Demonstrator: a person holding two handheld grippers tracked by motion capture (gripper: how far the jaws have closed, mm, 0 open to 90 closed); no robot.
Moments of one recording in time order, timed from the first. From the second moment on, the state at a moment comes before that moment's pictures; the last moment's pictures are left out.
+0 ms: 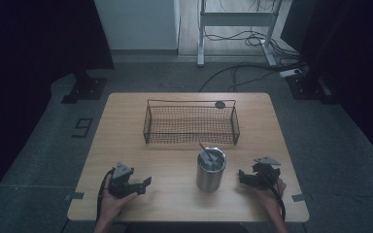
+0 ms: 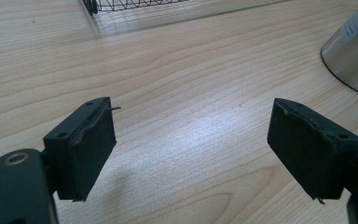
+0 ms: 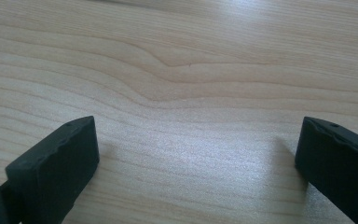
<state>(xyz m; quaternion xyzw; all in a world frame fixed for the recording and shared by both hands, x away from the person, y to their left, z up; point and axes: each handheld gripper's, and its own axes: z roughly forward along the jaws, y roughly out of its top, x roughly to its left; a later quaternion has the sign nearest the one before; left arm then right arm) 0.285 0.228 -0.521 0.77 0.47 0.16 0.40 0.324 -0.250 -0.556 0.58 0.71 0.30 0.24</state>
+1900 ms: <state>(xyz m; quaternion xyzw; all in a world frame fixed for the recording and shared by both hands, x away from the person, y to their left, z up) 0.281 0.226 -0.511 0.77 0.46 0.15 0.42 0.277 -0.248 -0.487 0.54 0.68 0.44 0.24</state>
